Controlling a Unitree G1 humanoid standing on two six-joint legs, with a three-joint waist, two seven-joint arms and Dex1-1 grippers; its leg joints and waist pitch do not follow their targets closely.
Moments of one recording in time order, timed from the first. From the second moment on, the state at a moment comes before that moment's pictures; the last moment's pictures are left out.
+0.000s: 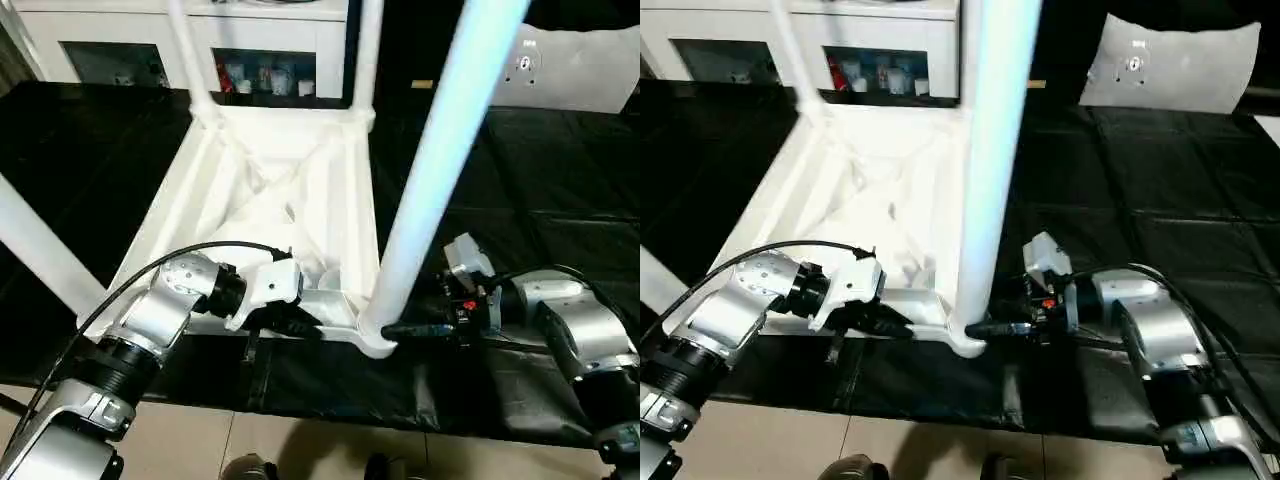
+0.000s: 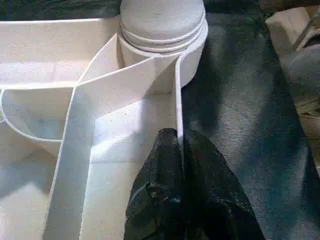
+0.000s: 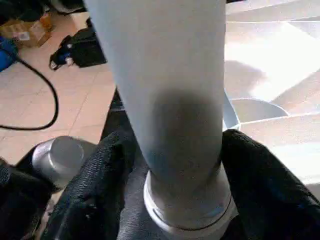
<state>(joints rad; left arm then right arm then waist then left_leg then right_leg) -0.54 0.46 -0.38 0.40 -0.02 0.01 -1.39 -0.43 -0.51 0.17 0.33 0.30 0.19 1.49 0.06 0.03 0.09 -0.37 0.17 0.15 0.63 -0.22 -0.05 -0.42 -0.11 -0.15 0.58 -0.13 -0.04</state>
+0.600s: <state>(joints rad) -0.54 0.45 -0.37 0.41 -0.04 0.03 -1.39 -0.41 -0.49 0.15 0.30 0.32 0.26 1.47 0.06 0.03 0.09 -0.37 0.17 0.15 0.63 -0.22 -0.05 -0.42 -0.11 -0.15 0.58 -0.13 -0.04</state>
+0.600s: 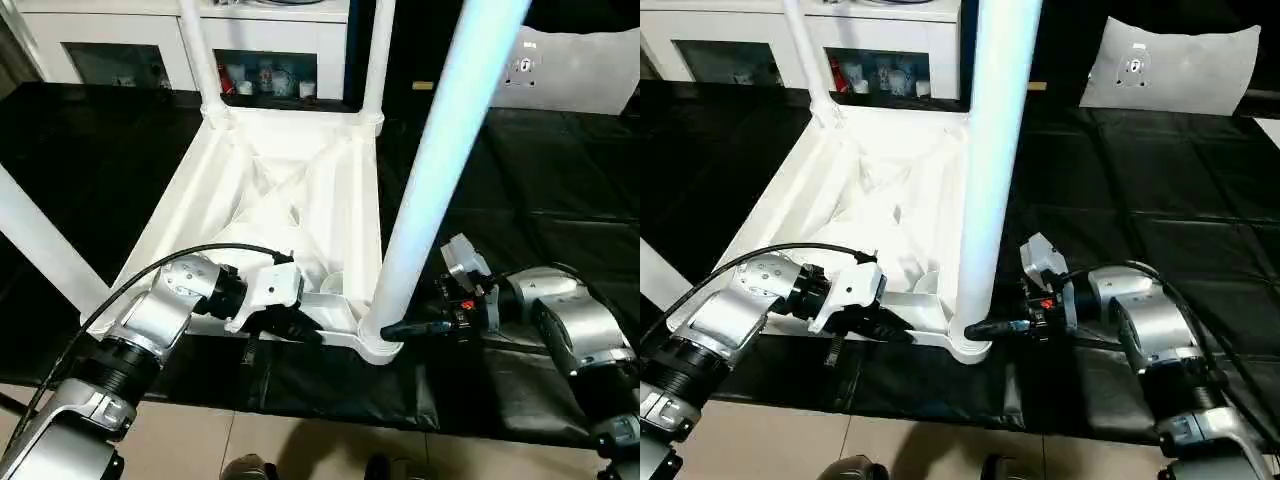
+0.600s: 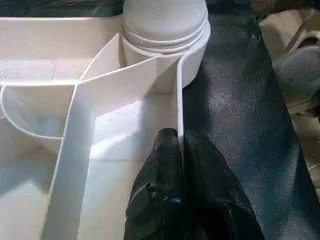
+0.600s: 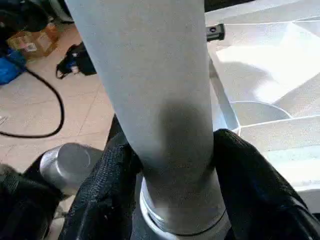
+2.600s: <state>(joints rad) -0.55 0.45 -0.39 0.39 -0.01 0.06 -1.36 -0.44 -0.51 0.15 0.40 0.28 0.22 1.47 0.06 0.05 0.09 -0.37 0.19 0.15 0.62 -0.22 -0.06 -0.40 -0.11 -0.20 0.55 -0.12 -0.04</state>
